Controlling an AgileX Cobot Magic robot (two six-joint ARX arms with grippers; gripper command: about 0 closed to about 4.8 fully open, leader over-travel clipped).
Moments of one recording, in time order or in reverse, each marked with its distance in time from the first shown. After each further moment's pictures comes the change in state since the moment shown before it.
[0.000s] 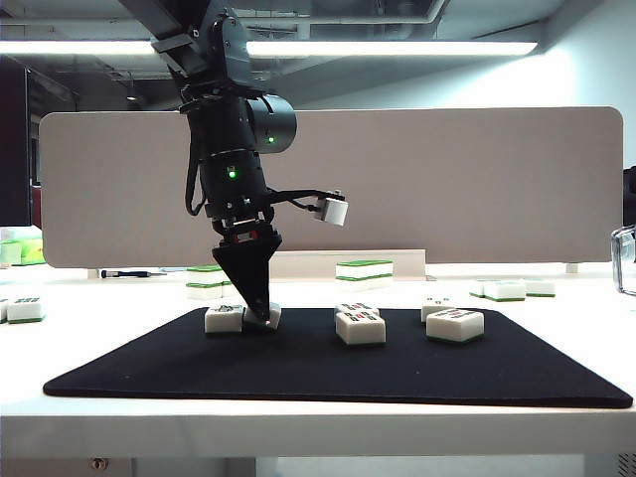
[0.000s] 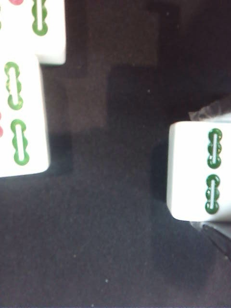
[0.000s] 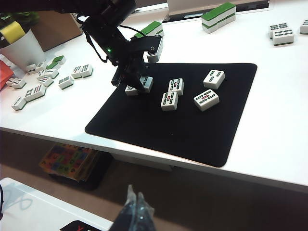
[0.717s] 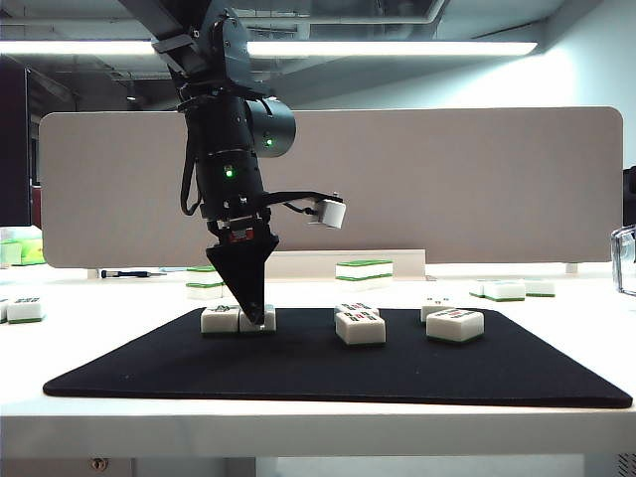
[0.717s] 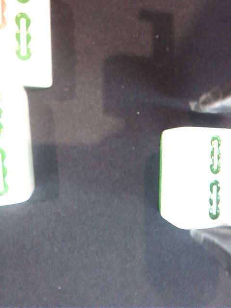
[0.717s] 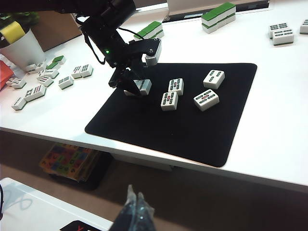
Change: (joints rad) left arm 0.000 0.000 0.000 -0.047 0.011 -0.022; right arm 0.000 0.000 0.000 0.000 0.000 0.000
